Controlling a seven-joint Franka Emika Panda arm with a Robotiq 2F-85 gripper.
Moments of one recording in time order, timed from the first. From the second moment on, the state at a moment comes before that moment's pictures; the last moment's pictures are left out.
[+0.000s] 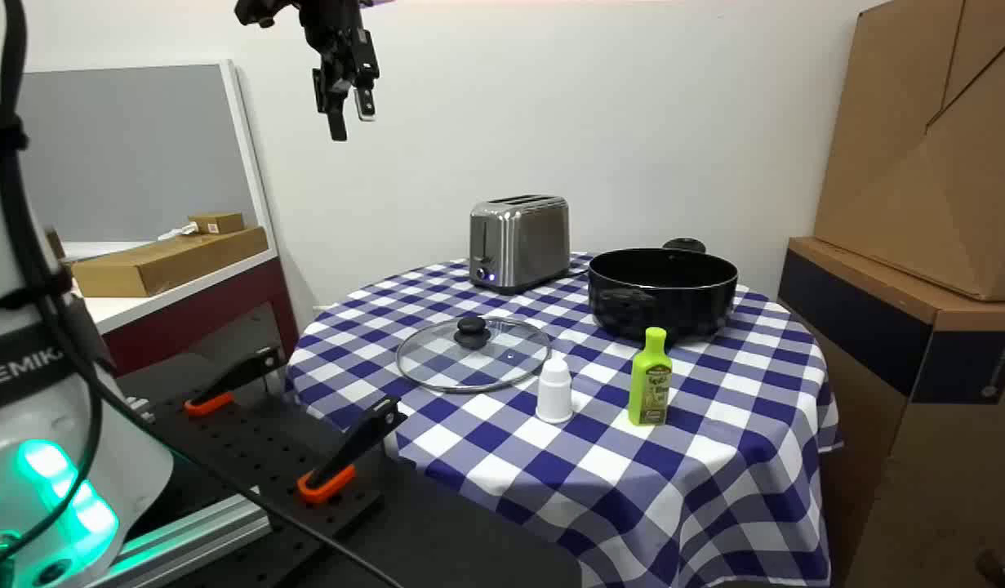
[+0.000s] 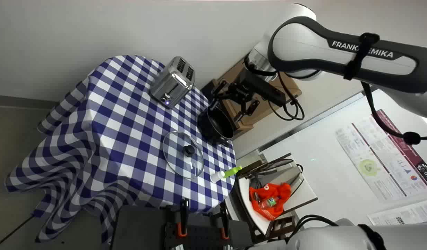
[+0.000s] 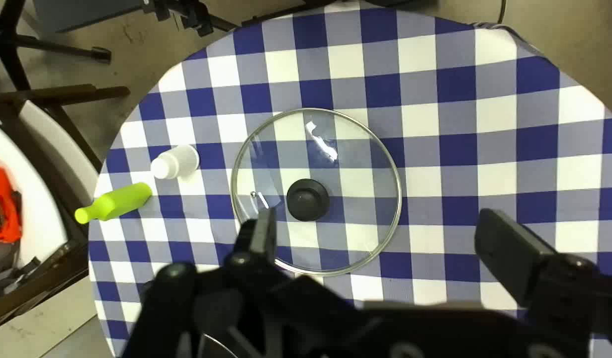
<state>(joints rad) 0.00 -0.18 0.37 -2.32 -0.13 1.94 0.63</state>
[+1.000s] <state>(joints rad) 0.05 -0.09 0.22 -2.31 -0.16 2.12 0.45</state>
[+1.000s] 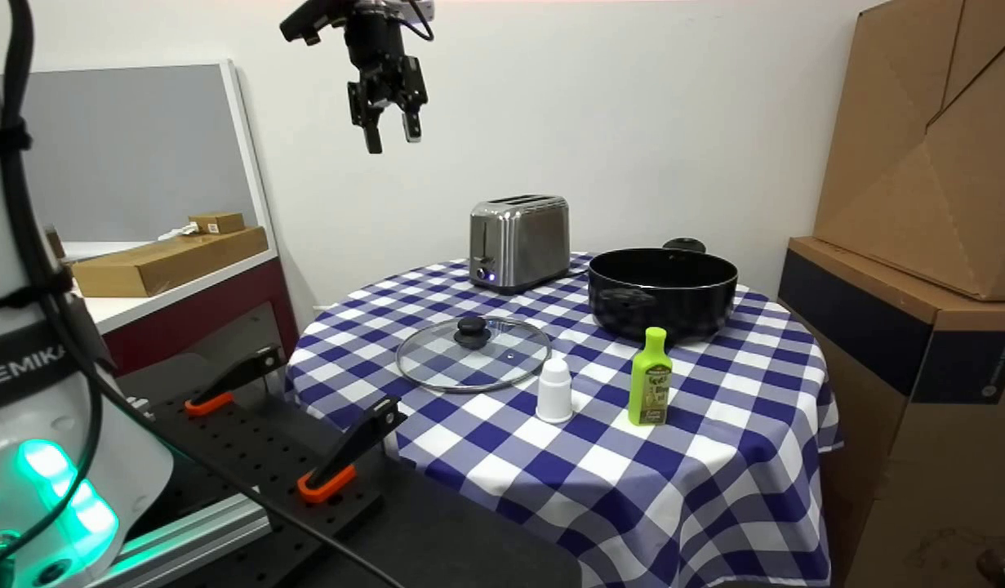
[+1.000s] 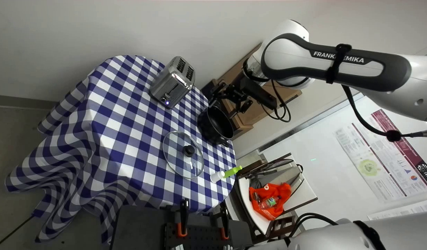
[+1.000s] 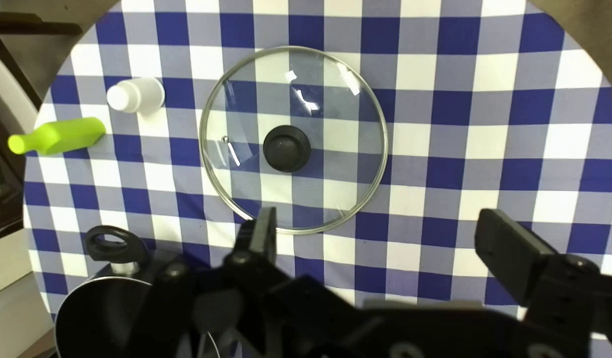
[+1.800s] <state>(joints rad) 0.05 0.23 0.06 -2.24 -0.26 2.29 0.29</state>
